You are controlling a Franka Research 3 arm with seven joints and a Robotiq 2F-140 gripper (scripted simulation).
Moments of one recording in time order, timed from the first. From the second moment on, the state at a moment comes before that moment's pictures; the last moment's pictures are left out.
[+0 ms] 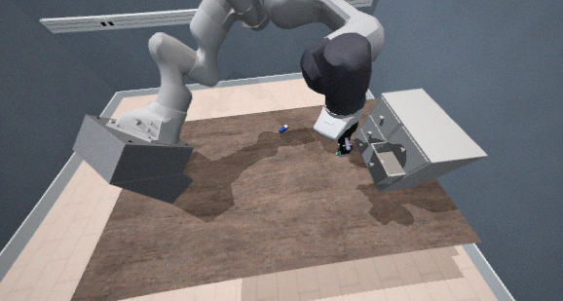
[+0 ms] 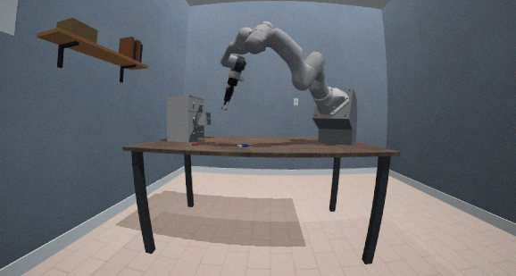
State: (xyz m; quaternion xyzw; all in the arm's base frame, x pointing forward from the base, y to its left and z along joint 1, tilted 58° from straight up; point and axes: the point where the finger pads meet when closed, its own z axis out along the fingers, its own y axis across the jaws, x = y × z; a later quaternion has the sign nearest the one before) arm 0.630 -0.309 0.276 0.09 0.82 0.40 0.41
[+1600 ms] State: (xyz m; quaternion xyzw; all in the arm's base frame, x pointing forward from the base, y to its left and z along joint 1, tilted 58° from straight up) arm 0.627 -0.304 0.260 0.23 0.54 0.32 0.74
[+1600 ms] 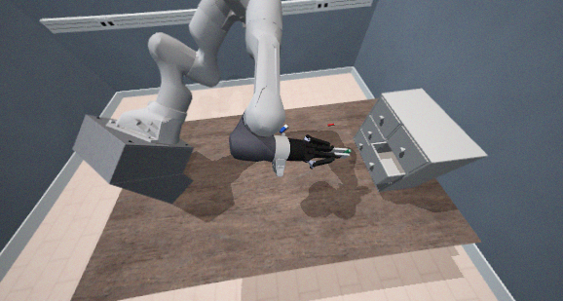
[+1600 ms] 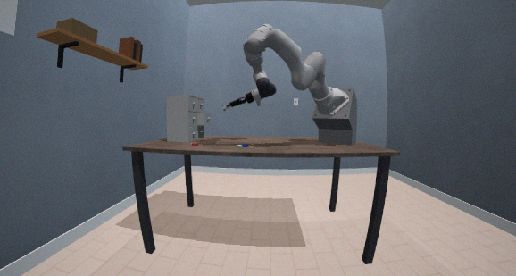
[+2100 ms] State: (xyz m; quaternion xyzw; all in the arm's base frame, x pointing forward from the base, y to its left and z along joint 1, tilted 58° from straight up) arm 0.634 -0.308 0.268 0.22 0.54 0.31 0.75
